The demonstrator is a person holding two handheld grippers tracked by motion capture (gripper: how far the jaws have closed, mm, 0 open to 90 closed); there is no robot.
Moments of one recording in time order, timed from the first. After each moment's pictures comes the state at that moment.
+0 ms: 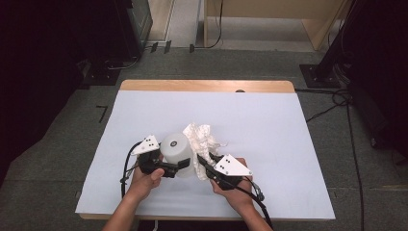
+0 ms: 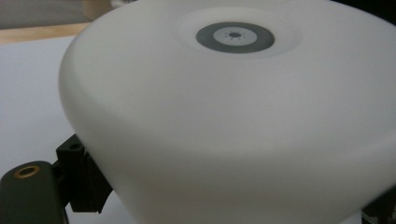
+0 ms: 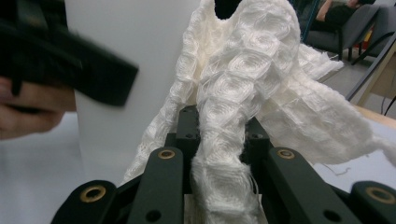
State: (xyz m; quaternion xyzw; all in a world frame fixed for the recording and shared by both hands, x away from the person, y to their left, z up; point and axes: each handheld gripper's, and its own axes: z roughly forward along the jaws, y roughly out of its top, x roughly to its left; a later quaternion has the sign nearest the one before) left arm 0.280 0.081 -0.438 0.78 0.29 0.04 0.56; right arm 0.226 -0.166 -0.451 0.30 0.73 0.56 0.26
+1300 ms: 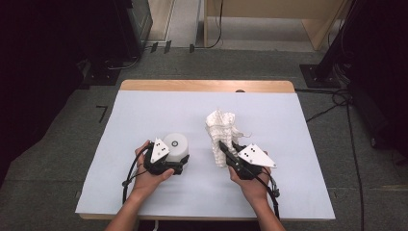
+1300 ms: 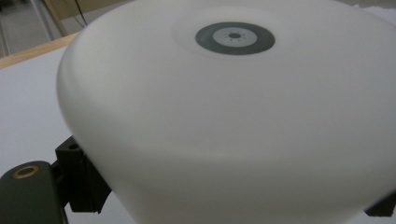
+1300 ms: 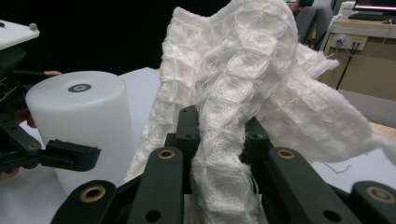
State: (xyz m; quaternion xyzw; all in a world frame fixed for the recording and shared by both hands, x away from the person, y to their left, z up) left arm 0.286 0.073 -0.468 0.80 0.33 0.22 0.46; right arm 0.240 -0.216 -0.436 0.38 0.67 0.56 0.30
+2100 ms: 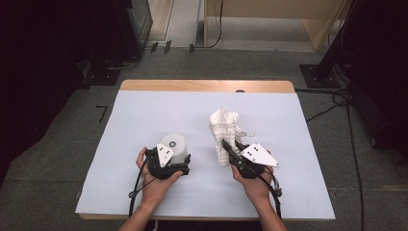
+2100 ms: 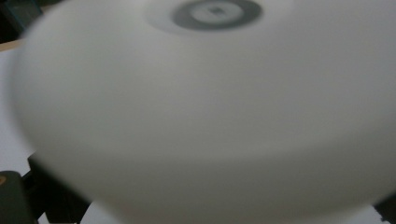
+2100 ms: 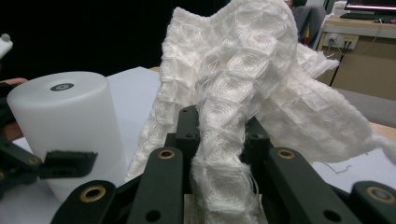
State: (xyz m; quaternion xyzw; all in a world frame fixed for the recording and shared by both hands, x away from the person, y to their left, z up) left arm 0.266 0.044 -0.479 0.75 0.43 0.31 0.40; right arm 0.242 -0.222 -0.436 0.39 0.67 0.56 0.30
